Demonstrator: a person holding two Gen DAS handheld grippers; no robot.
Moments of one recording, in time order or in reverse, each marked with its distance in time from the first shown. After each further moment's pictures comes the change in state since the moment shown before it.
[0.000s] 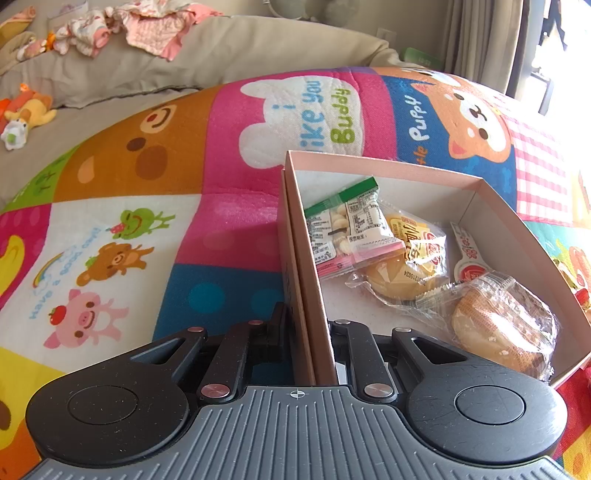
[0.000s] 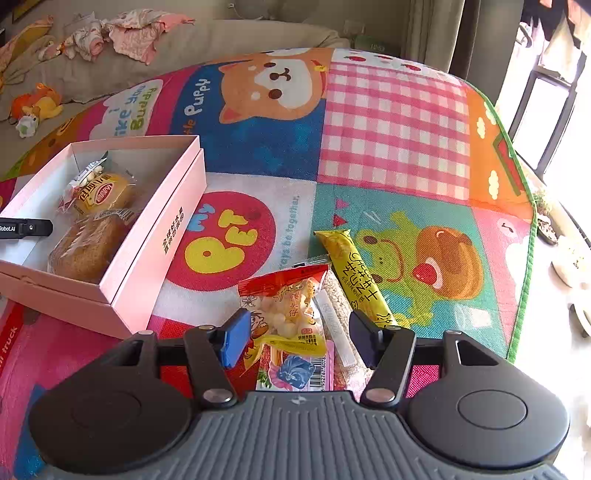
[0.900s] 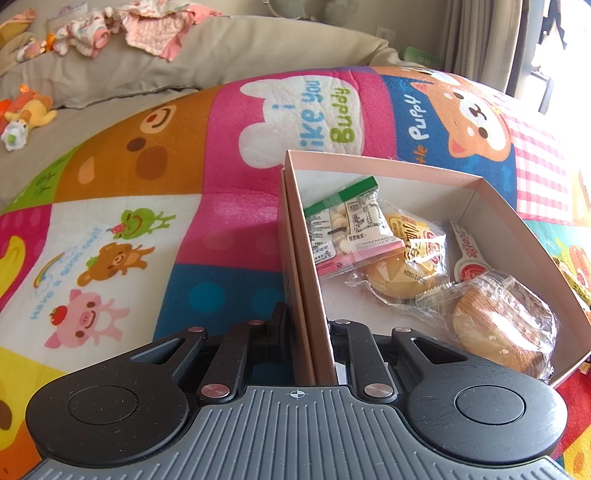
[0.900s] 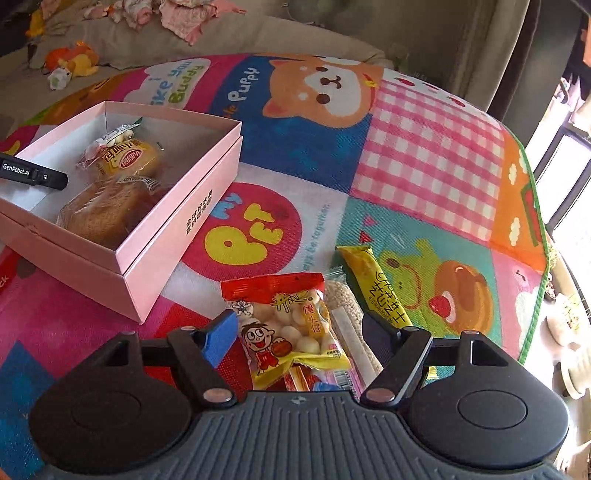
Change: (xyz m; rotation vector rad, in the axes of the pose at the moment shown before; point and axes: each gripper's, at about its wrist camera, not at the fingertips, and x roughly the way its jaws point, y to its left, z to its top) left arm 0.000 -0.001 0.000 0.002 0.000 0.001; right arm 0.018 0.023 -0.002 -0.194 -0.018 0.004
